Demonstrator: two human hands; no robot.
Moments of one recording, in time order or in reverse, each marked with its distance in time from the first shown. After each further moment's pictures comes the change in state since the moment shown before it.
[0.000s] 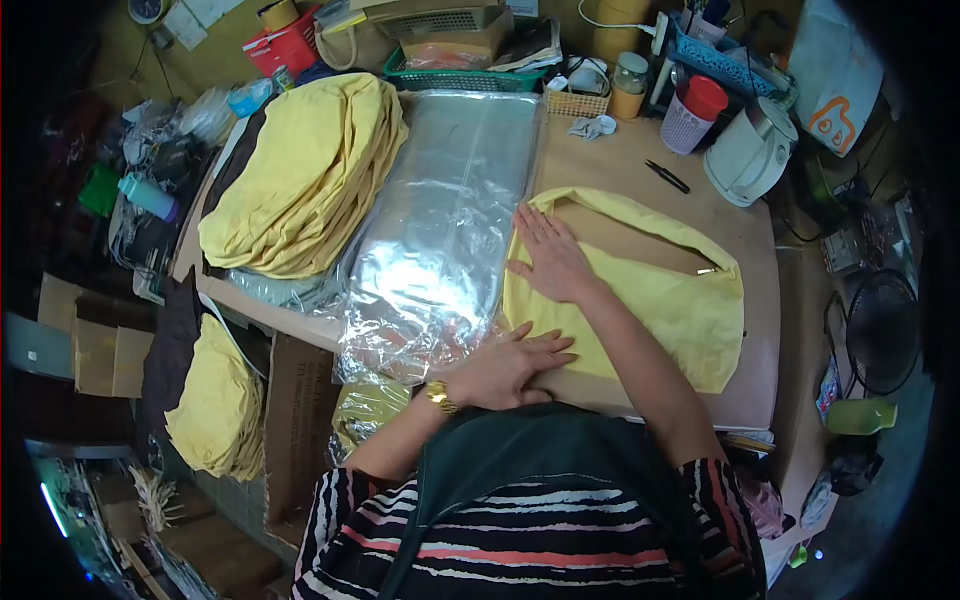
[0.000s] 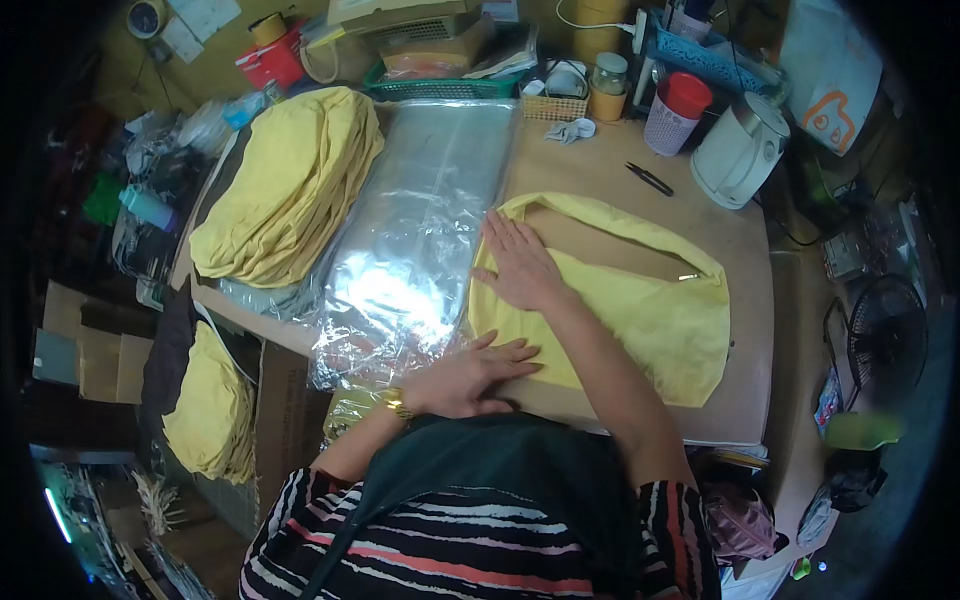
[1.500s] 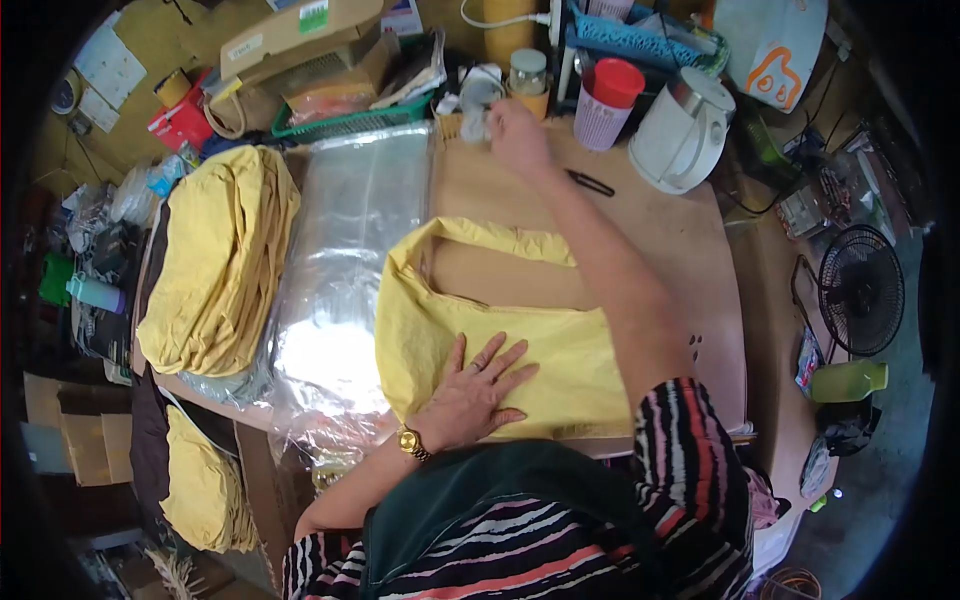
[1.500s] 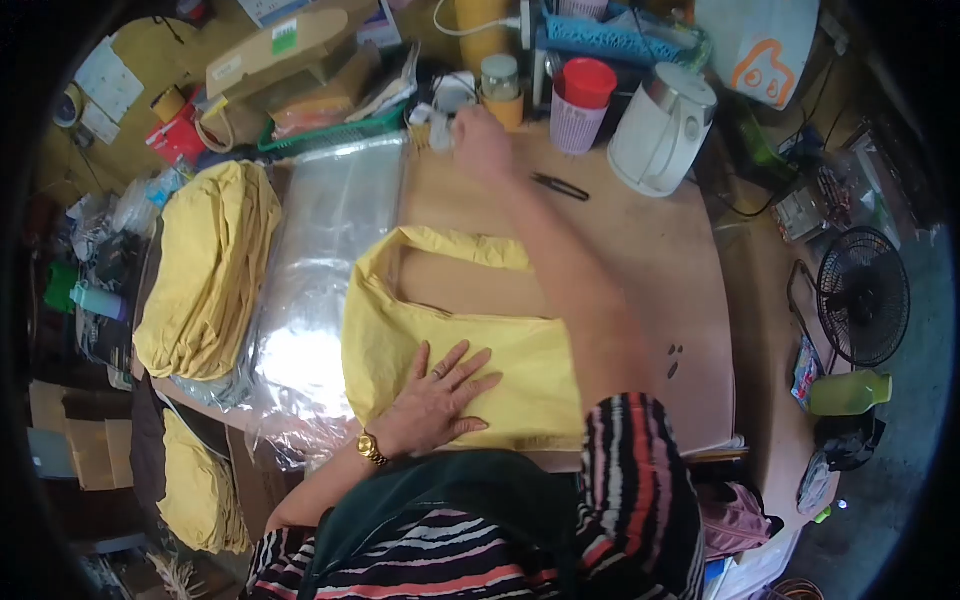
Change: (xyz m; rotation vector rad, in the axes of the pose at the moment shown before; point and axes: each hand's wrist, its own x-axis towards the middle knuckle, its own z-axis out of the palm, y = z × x) left_hand 0.073 -0.007 0.006 0.445 0.010 -0.132; right_hand 0.121 0.192 -0.072 0.189 0.710 0.281
